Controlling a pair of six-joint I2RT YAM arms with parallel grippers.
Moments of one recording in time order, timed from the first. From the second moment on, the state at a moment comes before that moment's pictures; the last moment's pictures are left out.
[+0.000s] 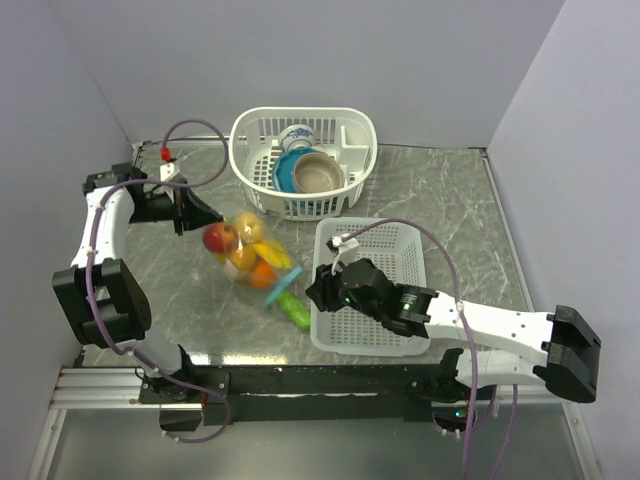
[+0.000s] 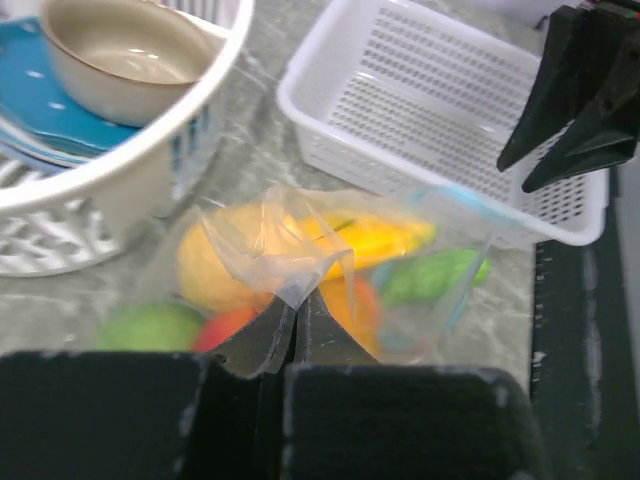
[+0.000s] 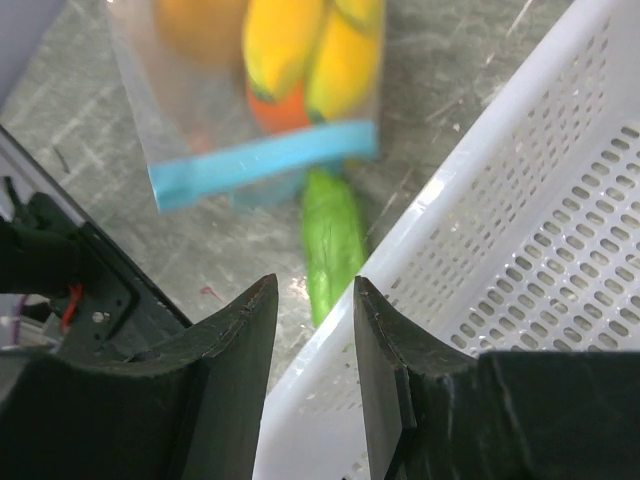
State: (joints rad) left arm 0.25 1.60 1.43 -1.33 1.37 1.31; right arm 1.11 1.14 0.72 -0.07 0.24 0.54
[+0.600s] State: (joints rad) left arm 0.34 1.54 1.22 -1.33 1.11 1.45; right arm 1.20 1.68 1.29 -0.31 0.34 0.47
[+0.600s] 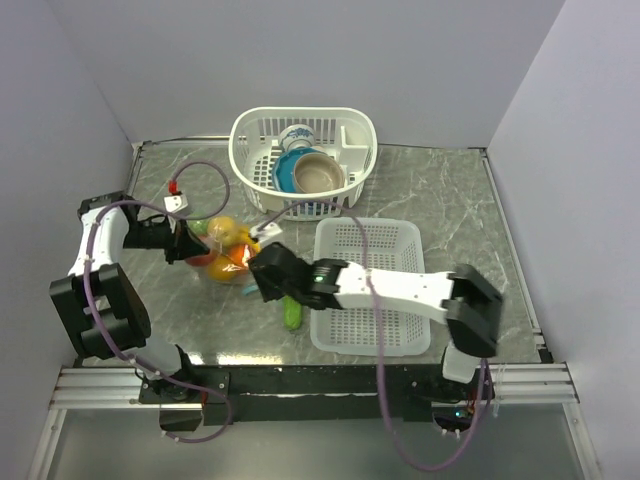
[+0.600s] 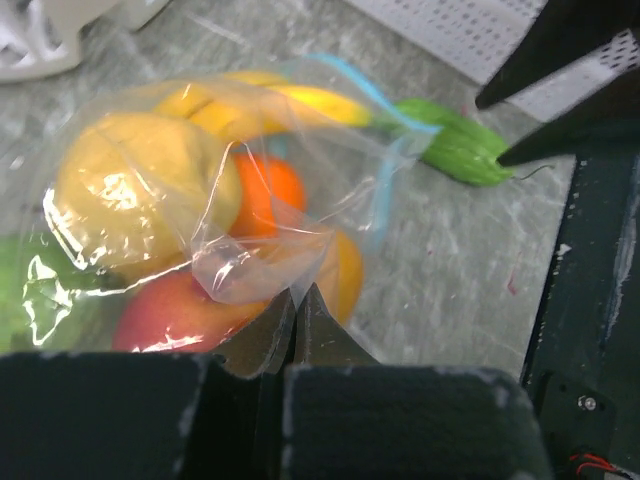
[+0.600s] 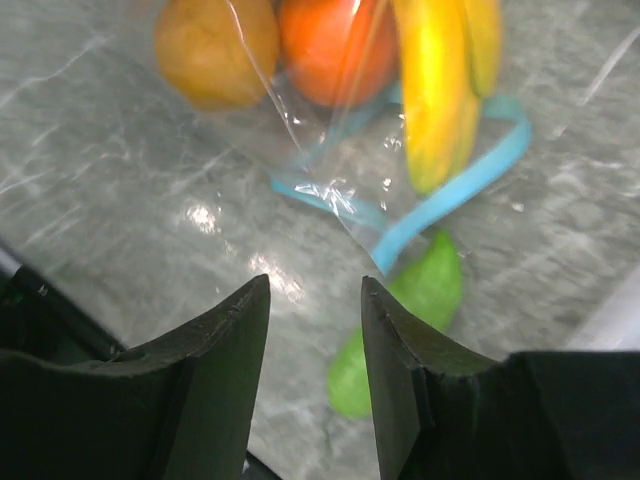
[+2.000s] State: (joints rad) left arm 0.56 1.52 1.10 -1.33 1.00 1.59; right arm 1.31 1.95 1.32 -0.62 0.66 0.79
